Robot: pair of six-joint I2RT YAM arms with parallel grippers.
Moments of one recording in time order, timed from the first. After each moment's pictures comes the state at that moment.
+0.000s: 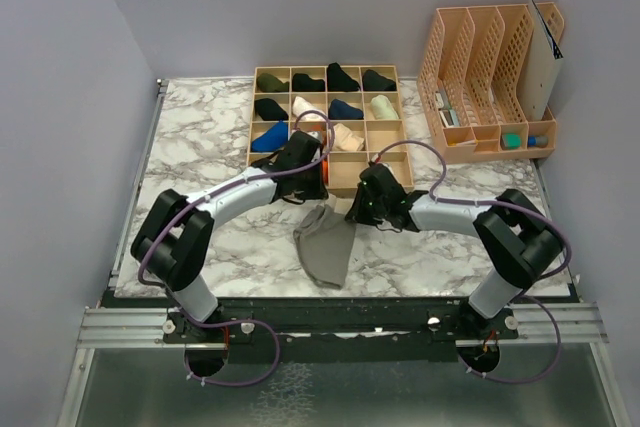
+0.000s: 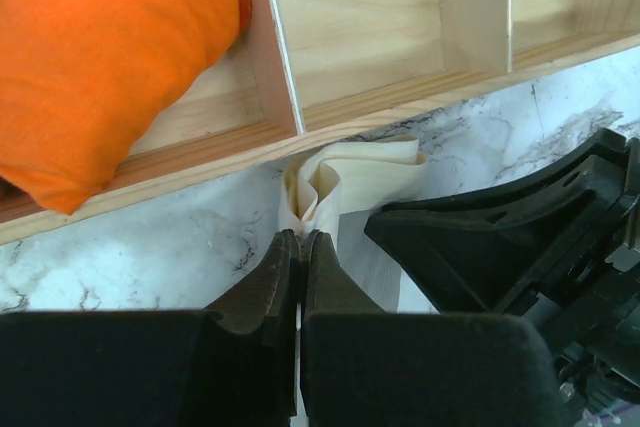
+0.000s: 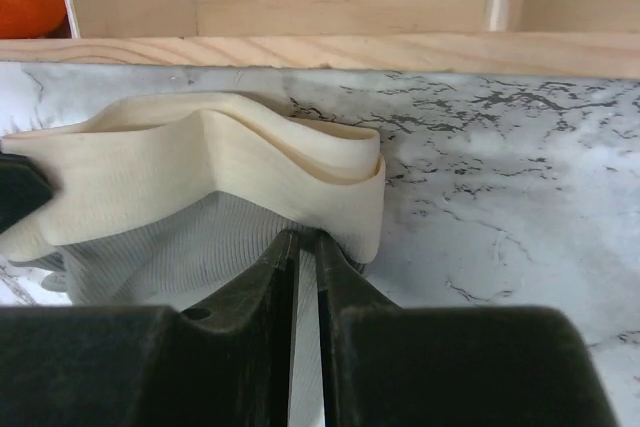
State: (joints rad) left arm -0.62 1.63 1.06 -0.29 0.13 -0.60; right arm 0.72 1.65 0.78 0.01 0.02 0.81
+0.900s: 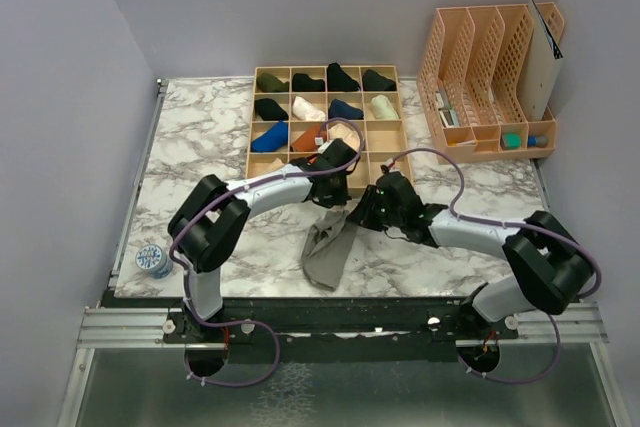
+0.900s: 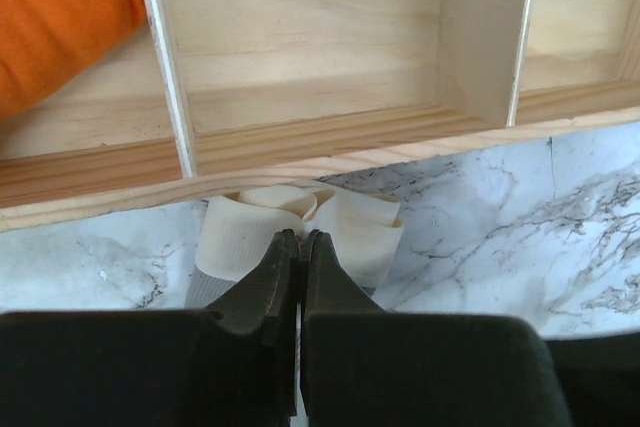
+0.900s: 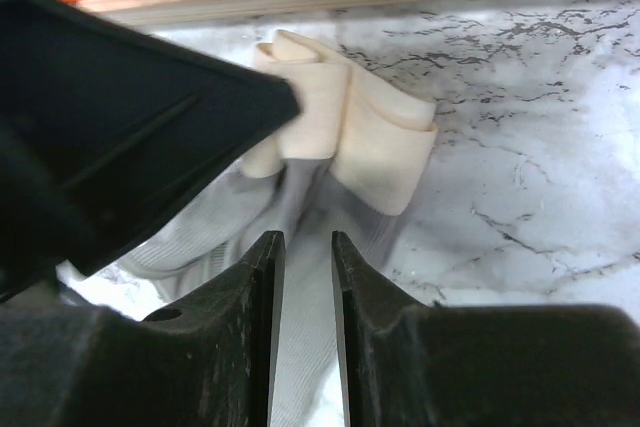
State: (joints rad) left arm -0.78 1.85 1.26 -0.40 -0.08 -0.79; right arm 0.71 1.48 0.63 0.13 -0.03 0.86
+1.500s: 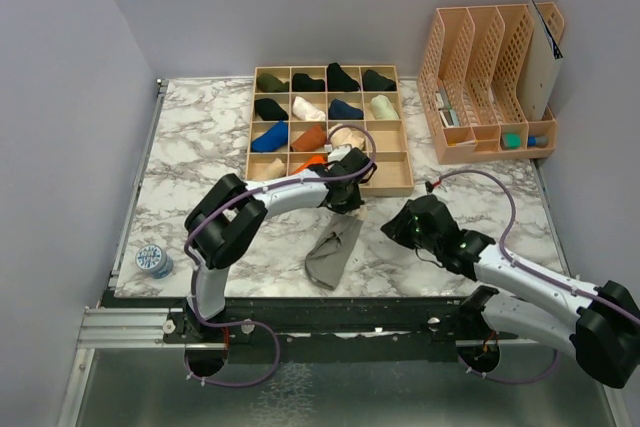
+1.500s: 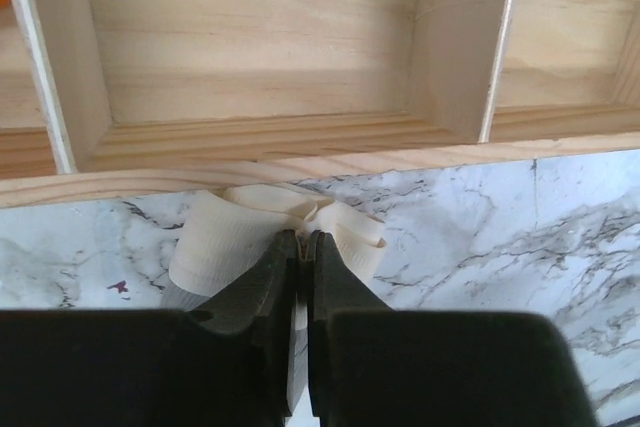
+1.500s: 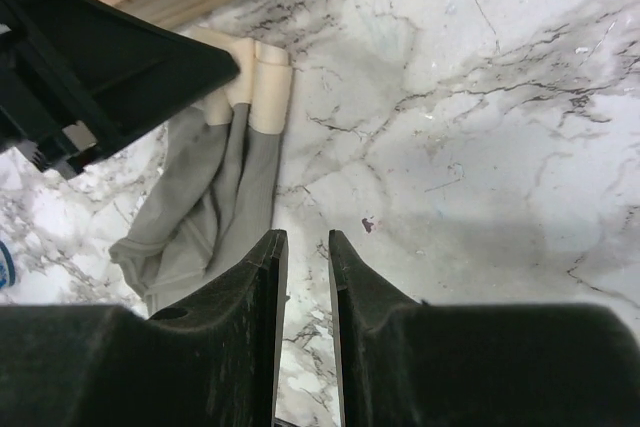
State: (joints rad) left arm -0.85 1.94 1.32 -0.40 -0.16 -0.92; right arm 0.71 0.99 0.42 -0.16 0.20 0.97
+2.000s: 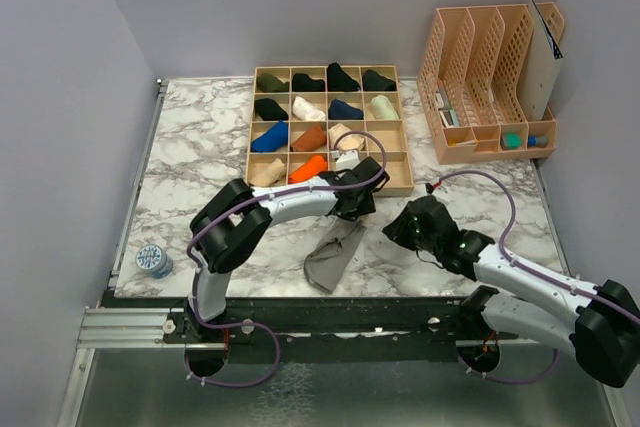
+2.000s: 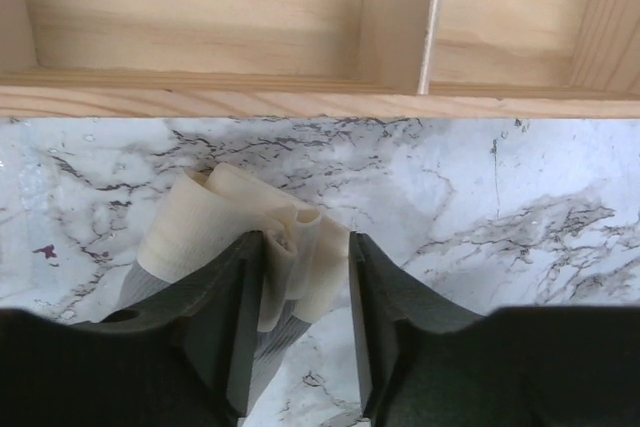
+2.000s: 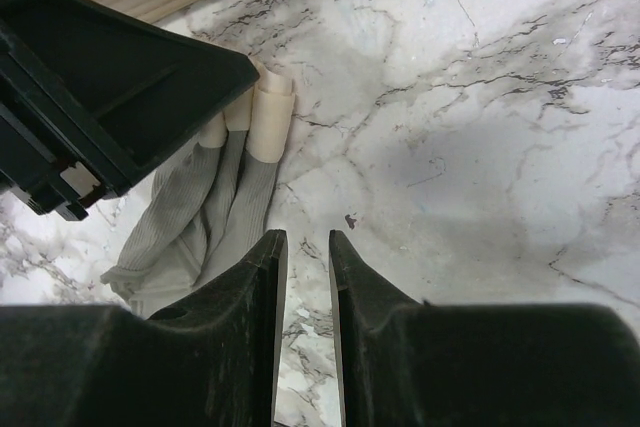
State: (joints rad) left arm -0.93 1.95 1.35 -0.41 -0.25 -1.03; right arm 0.71 0.98 0.42 -0.18 0.21 0.97
